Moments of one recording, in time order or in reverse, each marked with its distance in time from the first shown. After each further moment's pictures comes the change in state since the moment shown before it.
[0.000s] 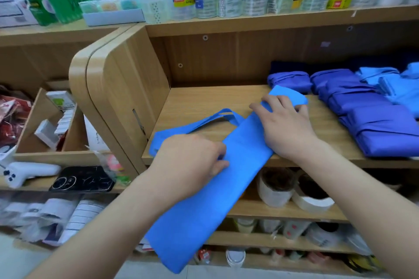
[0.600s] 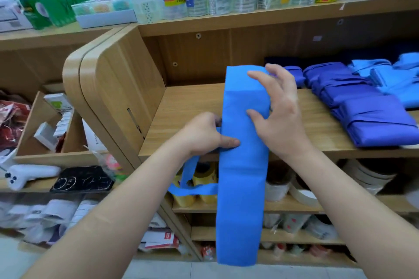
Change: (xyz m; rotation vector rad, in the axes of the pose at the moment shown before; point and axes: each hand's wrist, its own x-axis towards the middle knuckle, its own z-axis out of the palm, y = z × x) left_hand 0.059 0.001 0.013 -1.053 -0.103 -0.187; right_hand -0.017 -0.010 -0.009 0.905 0.597 -0.078
